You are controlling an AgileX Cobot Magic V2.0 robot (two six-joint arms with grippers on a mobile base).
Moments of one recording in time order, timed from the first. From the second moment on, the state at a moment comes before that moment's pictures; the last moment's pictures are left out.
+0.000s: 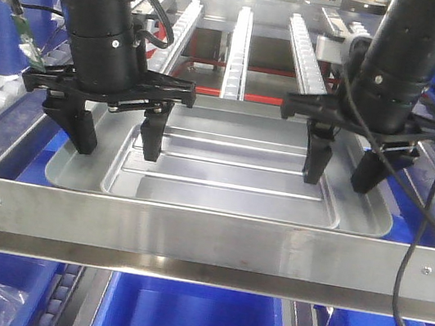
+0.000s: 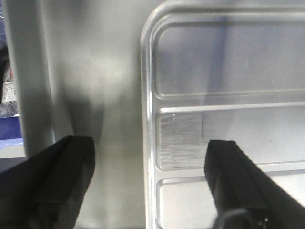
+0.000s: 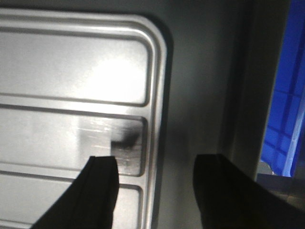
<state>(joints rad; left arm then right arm) -0.53 1.98 -1.48 0.07 0.78 -0.44 0.32 1.91 -1.35 0.01 0.71 0.32</state>
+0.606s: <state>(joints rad) -0.53 2.00 -1.48 0.07 0.77 -0.44 0.32 1.93 -1.35 0.01 0.69 0.33</state>
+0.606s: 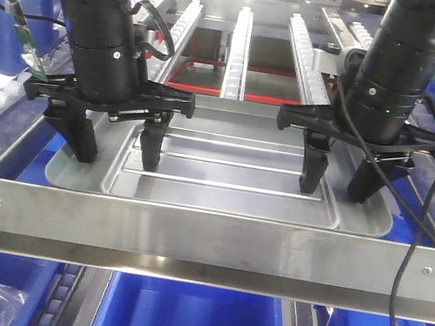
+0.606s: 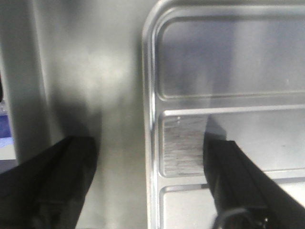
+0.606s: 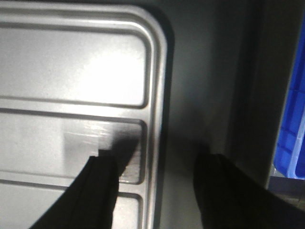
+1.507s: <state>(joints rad) -0.53 2.00 -1.48 0.06 0.77 -0.44 0.32 1.93 -1.35 0.02 0.69 0.33</state>
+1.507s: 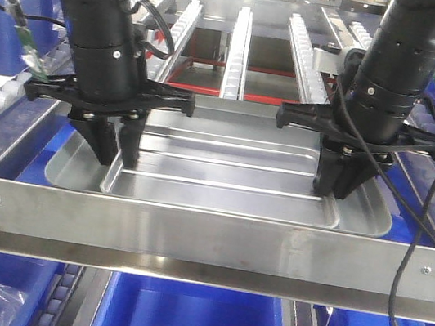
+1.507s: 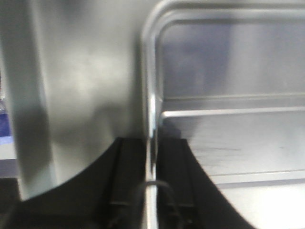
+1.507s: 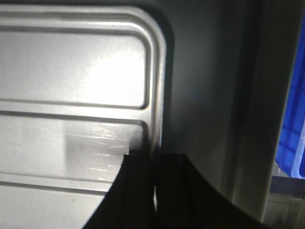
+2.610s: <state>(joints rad) -0.53 1.93 -1.55 0.08 0.90 -0.49 0.34 1.84 -1.41 0.02 0.83 0.42</state>
